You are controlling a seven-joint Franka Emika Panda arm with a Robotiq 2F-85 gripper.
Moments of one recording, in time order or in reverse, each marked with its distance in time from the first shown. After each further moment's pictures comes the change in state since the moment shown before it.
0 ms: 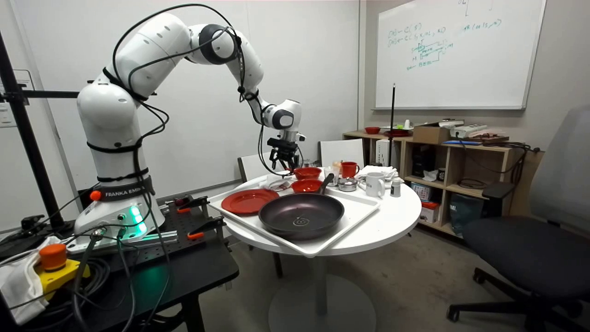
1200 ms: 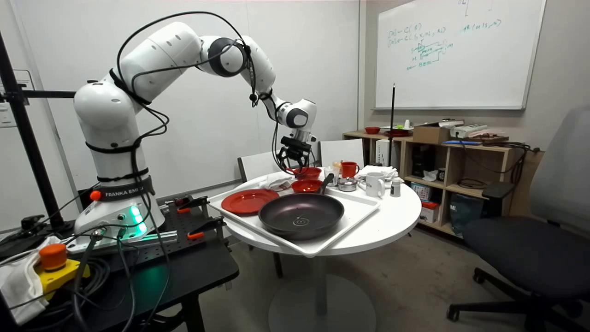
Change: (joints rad) arm -0.098 0.121 0.061 0.230 -0.001 -0.203 -0.146
